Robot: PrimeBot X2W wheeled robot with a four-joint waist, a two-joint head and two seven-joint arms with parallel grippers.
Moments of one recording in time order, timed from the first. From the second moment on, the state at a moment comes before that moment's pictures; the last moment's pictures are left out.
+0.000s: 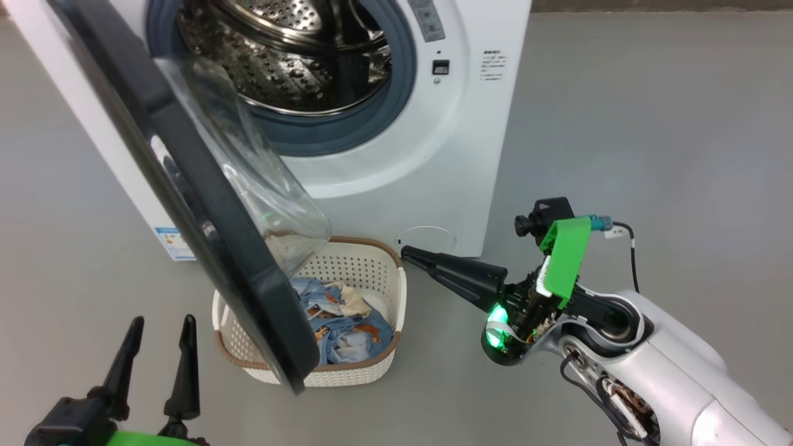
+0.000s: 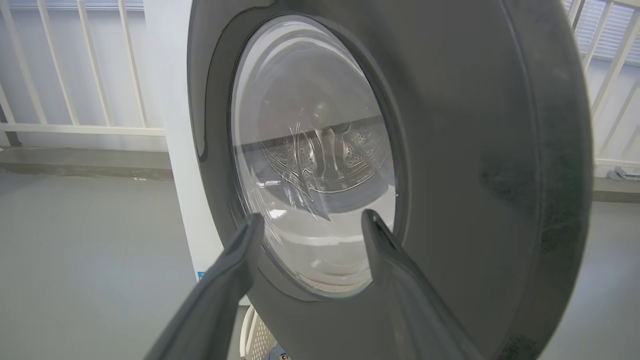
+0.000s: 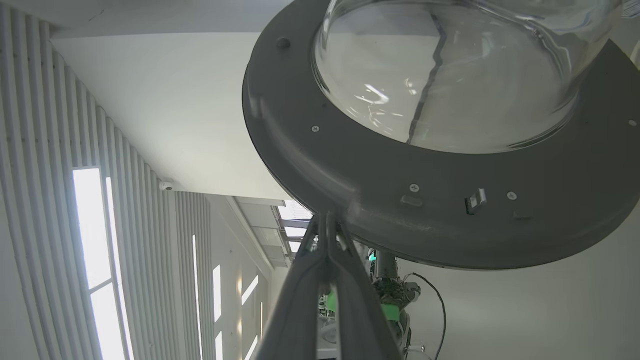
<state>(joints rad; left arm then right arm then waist) -0.02 0.12 -0.04 0.11 -0.29 -0.13 -0.25 -0.68 -0.30 0.75 0.36 2.25 0.13 0.57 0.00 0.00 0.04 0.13</state>
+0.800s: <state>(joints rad) 0.02 0.12 0.00 0.10 -0.28 -0.13 -0.25 -0.43 -0.32 0.50 0.22 1.91 0.13 0.10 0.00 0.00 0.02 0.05</state>
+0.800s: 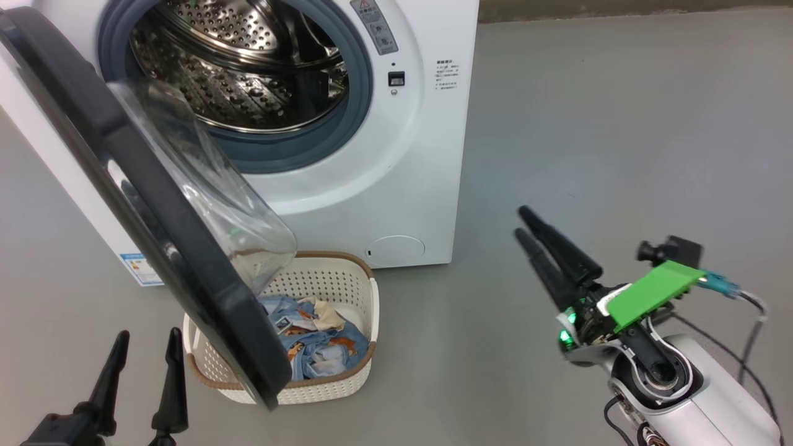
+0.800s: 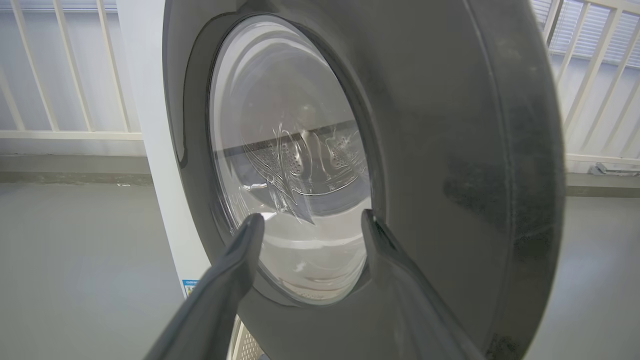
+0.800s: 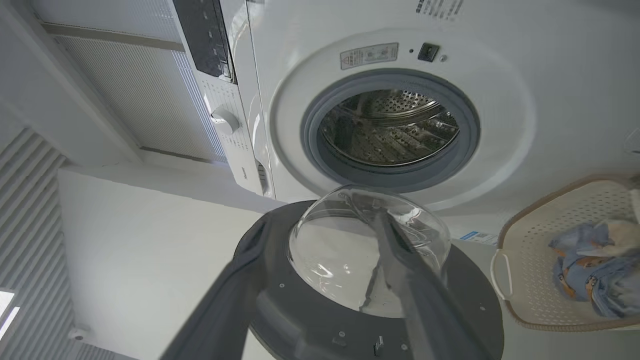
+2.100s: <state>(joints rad) 0.04 0.09 0.02 0.08 -0.25 -0.13 -0.25 -0.09 -0.10 -0.05 0.11 0.27 0.13 -0.26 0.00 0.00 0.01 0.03</state>
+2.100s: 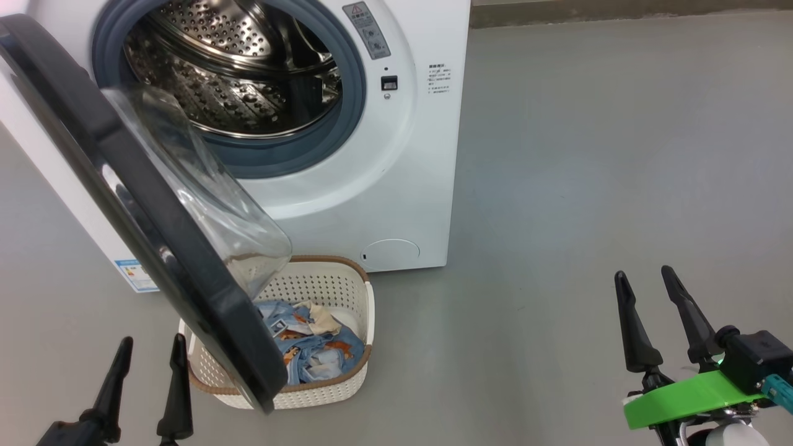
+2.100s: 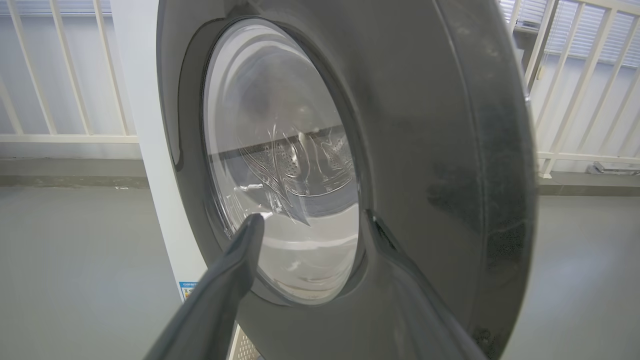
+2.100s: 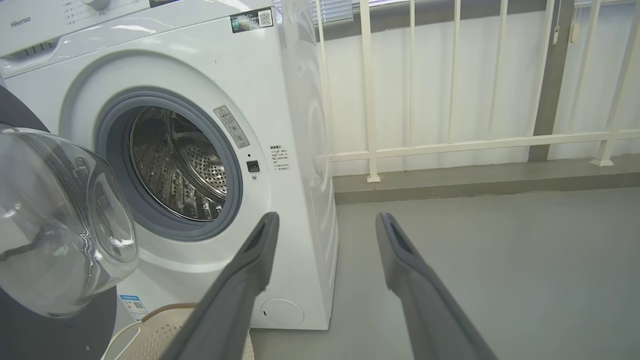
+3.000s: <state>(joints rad) 0.04 0.07 0.00 0.11 -0.22 -0.13 -0.25 -0.02 -0.05 -0.12 0.14 0.06 0.13 -0.26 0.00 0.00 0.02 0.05</state>
